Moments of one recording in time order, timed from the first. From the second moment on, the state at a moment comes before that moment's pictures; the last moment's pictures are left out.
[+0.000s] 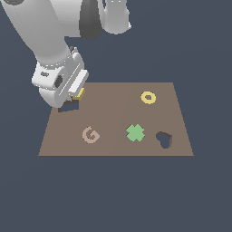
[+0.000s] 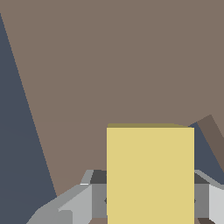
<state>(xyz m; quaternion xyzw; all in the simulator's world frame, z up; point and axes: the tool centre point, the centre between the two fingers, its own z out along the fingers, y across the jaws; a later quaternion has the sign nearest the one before) -0.085 -0.166 0.038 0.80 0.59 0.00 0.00</state>
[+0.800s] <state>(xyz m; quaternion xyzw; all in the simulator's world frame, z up) -0.044 -0.183 0.040 0.67 0.74 0.00 0.00</state>
